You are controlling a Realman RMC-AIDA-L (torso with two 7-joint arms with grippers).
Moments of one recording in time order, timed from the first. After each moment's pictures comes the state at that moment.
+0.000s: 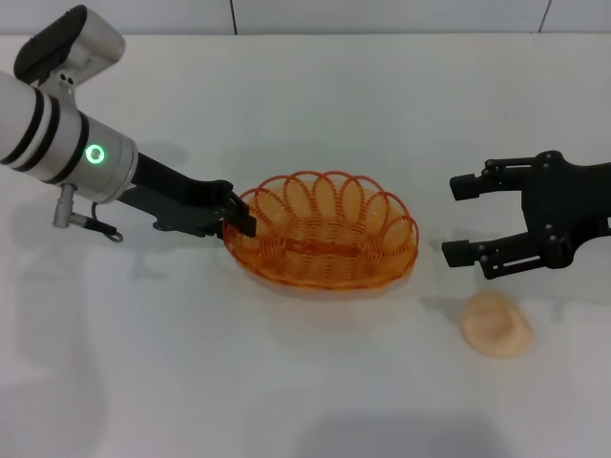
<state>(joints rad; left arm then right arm) -0.84 -2.06 0.82 0.66 2.56 1.42 -2.73 0.39 2.01 -1.12 -1.22 -1.79 -1.67 1.74</state>
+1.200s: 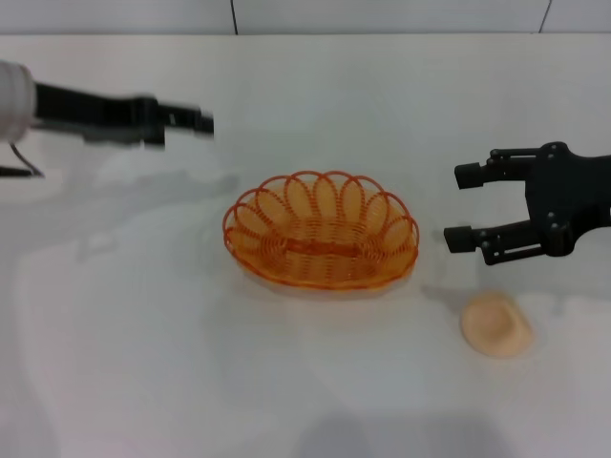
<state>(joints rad) -0.64 -2.03 0.82 1.01 2.29 1.46 -2.57 0.39 2.01 -1.10 -1.20 -1.78 -1.65 1.74</state>
